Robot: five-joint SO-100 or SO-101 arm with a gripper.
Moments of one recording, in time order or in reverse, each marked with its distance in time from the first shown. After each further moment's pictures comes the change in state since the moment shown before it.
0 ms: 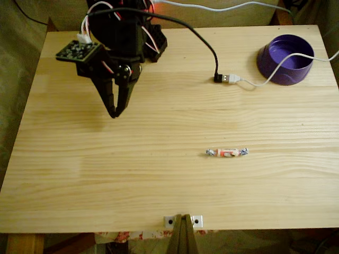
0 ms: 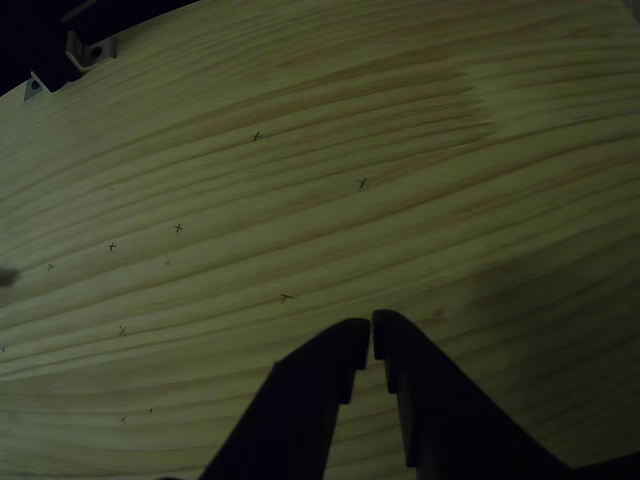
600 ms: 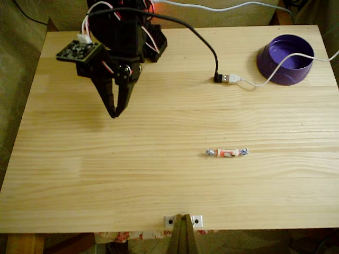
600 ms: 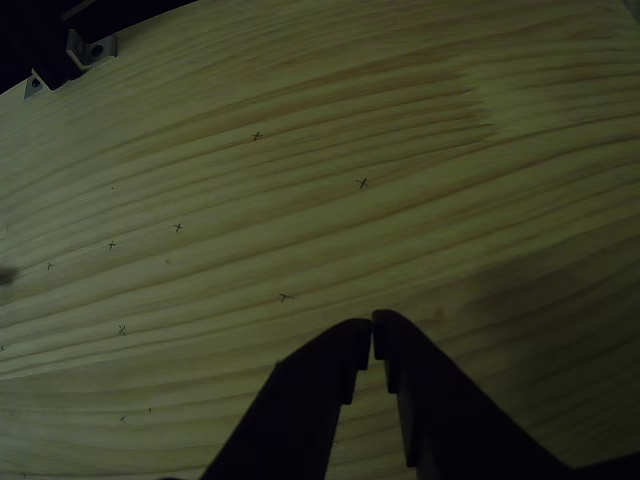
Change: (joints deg) arm 0.0 0.0 0.0 0.0 -0.1
